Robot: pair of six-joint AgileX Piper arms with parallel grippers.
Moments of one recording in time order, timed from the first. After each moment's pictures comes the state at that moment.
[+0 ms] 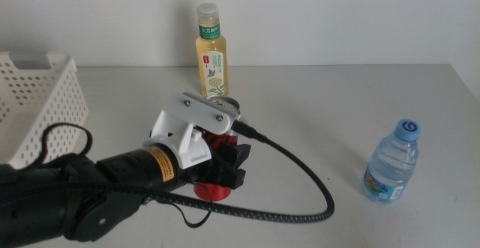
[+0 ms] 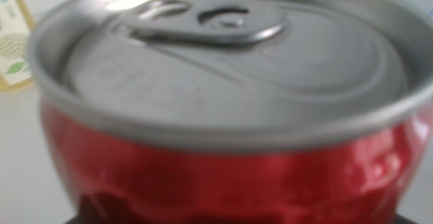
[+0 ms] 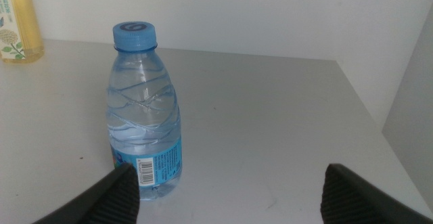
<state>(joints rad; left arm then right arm) -0.64 1.49 -0.61 0.11 -0.37 -0.19 0.03 -0.01 0.03 0.01 0.21 -0.05</state>
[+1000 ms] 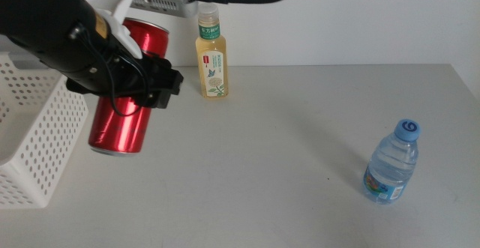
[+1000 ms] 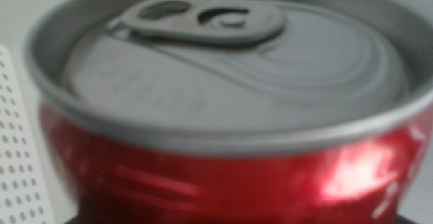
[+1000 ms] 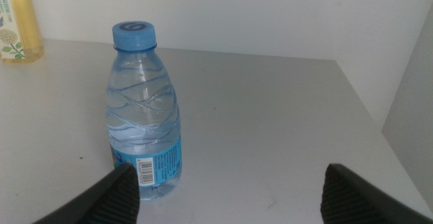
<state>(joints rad) -0.53 1.37 -1.33 0.14 1.04 -0.25 0.03 -0.01 0.03 0.01 0.21 -0.05</state>
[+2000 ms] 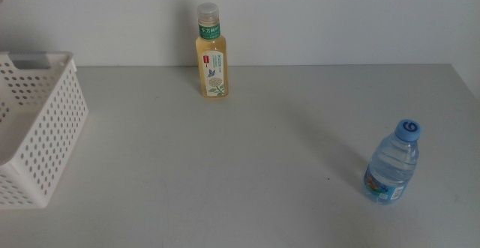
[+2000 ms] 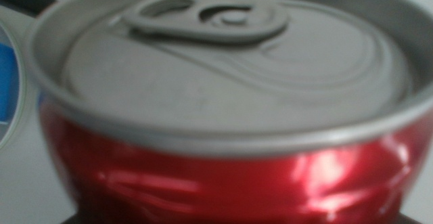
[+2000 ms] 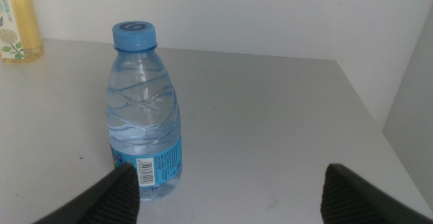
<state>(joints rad) 0.29 1.65 -1.55 0.01 1.09 0.25 0.03 -0.01 0.03 0.01 0.21 -0.05</state>
